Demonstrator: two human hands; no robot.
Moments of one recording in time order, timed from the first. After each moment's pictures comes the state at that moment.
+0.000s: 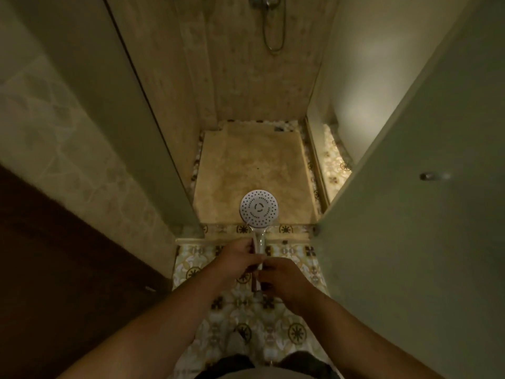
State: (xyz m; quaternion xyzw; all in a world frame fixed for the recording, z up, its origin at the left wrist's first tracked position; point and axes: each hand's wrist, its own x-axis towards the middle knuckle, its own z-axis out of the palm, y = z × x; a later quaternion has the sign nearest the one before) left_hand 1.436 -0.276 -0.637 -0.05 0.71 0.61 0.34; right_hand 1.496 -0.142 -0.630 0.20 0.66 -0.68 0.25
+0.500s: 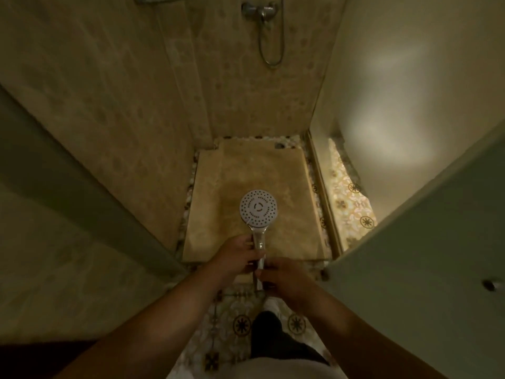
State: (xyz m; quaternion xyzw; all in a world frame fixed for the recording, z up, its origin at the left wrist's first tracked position) left_hand 1.187 -0.214 -0.637 -0.09 0.67 0.65 0.35; right_hand 1.251 -0.074 -0.655 0.18 0.61 -0.72 0.28
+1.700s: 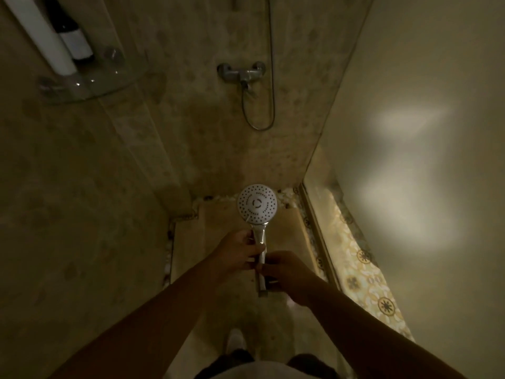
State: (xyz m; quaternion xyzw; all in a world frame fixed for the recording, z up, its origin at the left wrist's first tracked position) left_hand 0.584 -0.125 -0.601 -0.02 0.68 0.63 0.37; right_hand 0.660 0.017 -0.608 0.22 0.64 -0.69 0.24
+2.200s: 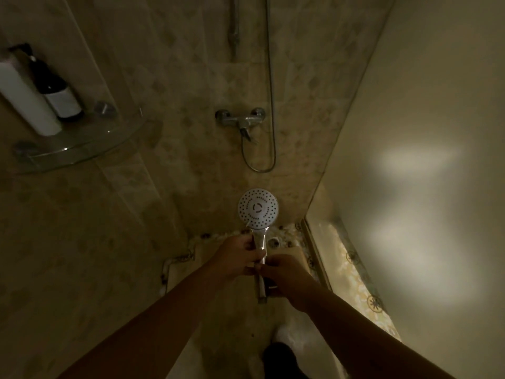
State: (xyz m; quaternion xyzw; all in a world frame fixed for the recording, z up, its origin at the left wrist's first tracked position) left_hand 0.421 -0.082 -0.568 0.04 0.70 0.63 0.34; right_hand 0.495 0.055 -0.571 0.22 0.65 -0.70 0.20
